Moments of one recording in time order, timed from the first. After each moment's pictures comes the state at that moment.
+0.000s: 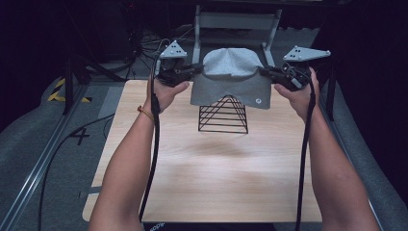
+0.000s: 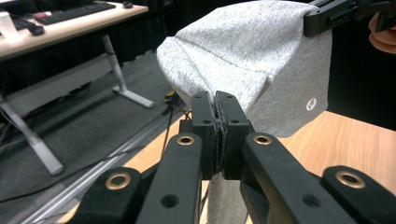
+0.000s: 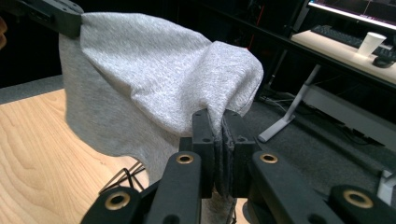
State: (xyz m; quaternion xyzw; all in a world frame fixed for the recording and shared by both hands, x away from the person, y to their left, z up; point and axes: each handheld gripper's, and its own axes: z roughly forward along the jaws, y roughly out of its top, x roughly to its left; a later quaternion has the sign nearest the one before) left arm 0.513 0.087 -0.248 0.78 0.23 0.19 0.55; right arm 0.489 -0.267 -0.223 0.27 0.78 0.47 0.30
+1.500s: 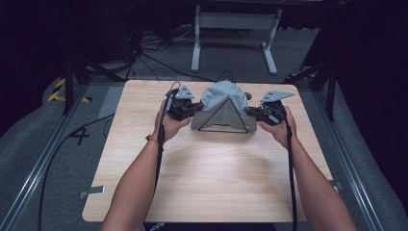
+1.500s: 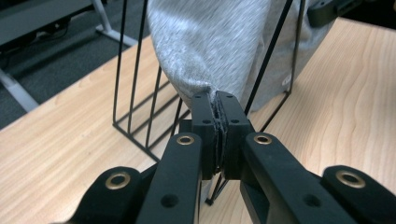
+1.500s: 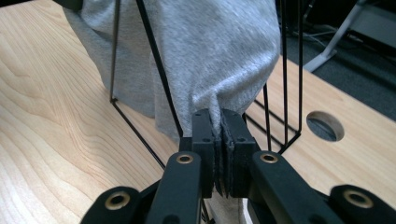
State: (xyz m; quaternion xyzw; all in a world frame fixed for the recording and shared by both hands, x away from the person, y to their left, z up) left arm 0.512 0.069 -0.374 0.83 0.25 0.16 0.47; right arm 0.494 -0.261 -0.363 0.31 0.83 0.41 0.22
